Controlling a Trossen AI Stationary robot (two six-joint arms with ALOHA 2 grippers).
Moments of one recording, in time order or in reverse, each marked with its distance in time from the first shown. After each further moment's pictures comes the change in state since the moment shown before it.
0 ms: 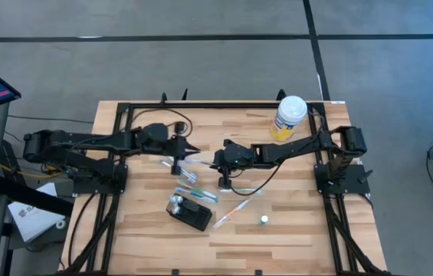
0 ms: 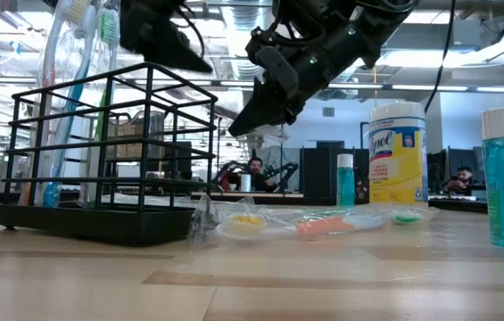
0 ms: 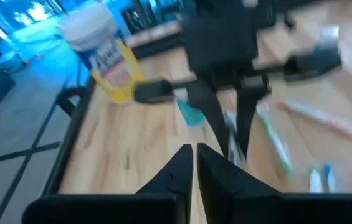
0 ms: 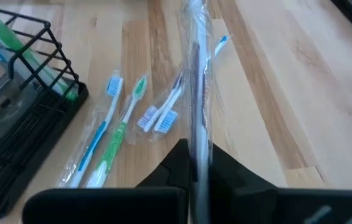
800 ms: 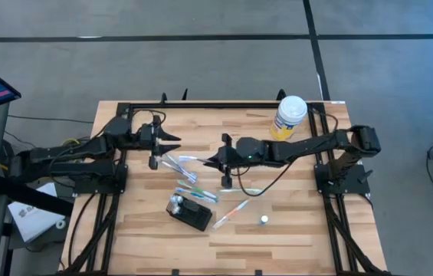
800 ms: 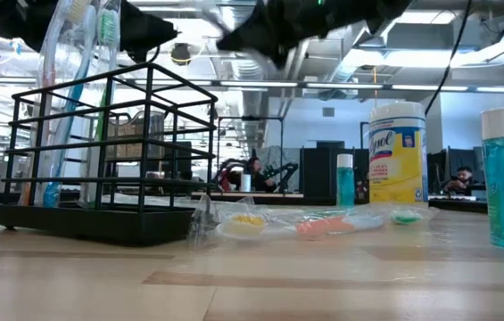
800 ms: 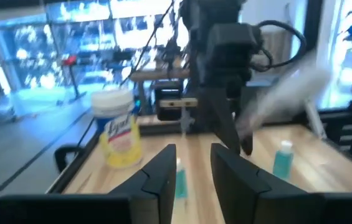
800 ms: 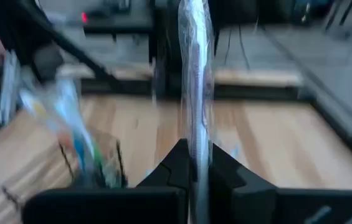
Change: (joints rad) left arm 0.206 -0.362 -0.320 0.390 0.328 -0.272; right arm 0.024 -0.141 0.000 0.203 -0.061 -0.093
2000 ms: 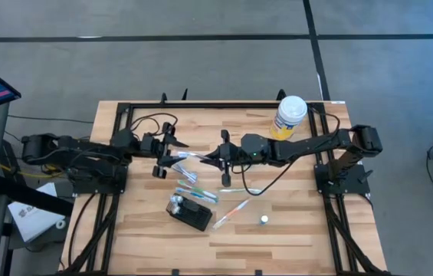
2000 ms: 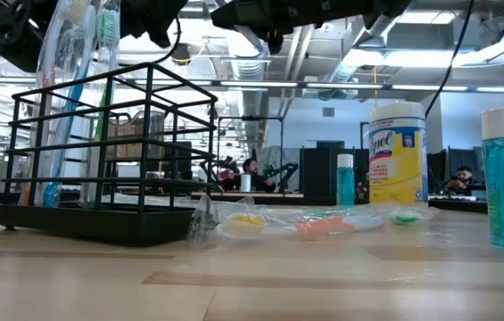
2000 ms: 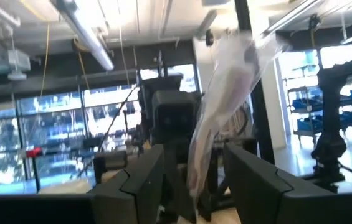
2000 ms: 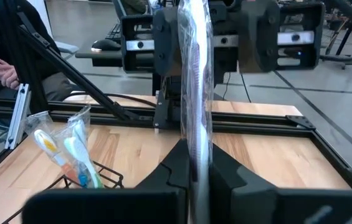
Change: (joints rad) left arm -0.158 0.371 -0.092 0.856 0.010 -0.064; right arm 0.003 -0.010 0.000 0.109 -0.025 -0.017
